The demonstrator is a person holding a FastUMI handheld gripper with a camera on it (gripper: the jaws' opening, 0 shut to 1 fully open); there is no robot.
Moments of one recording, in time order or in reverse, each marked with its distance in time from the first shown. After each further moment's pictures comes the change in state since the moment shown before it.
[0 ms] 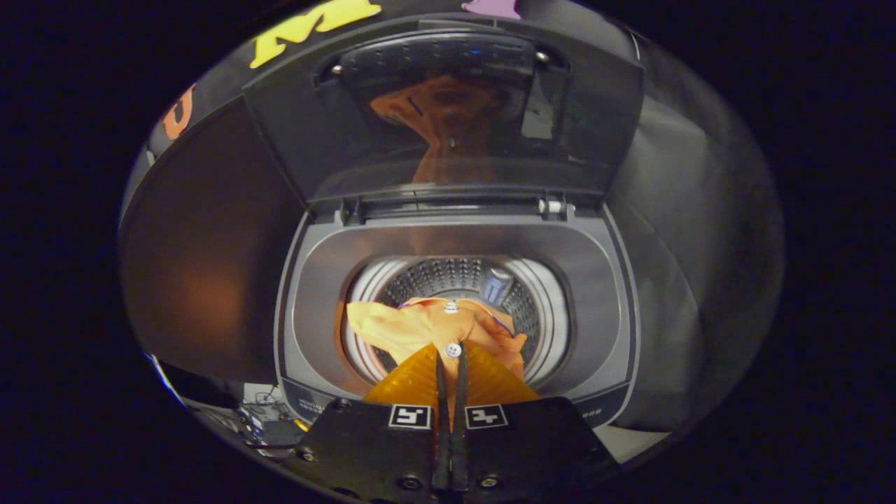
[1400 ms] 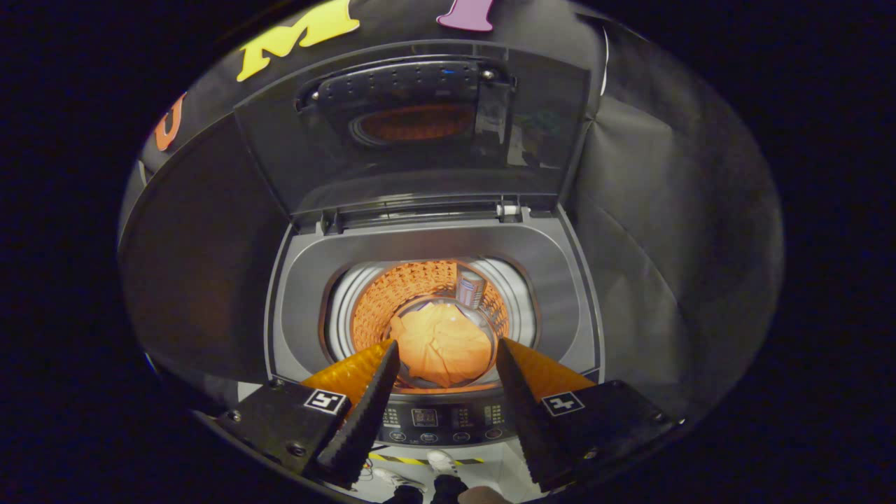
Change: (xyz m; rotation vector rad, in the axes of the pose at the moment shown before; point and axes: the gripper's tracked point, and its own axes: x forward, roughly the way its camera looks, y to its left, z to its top) arm -0.032 -0.022 0.002 0.027 -0.104 -0.071
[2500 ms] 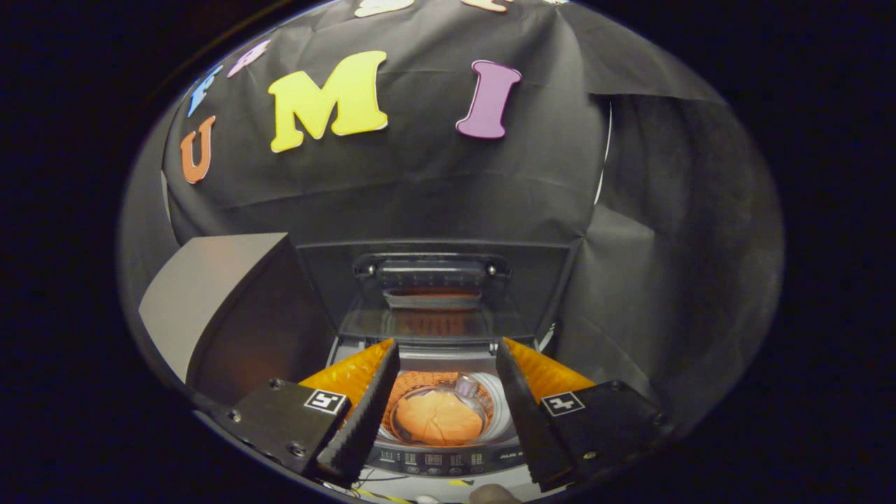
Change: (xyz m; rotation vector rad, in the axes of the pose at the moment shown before) arm -0.121 0.024 0.139 -0.056 -0.398 0.019
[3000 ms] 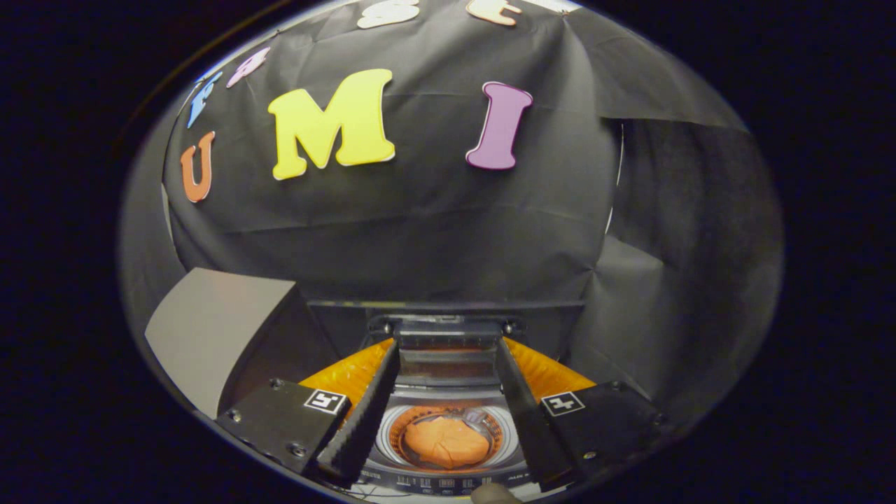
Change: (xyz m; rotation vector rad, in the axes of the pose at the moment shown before) arm 0.012 0.025 0.077 -0.005 -0.097 0.023
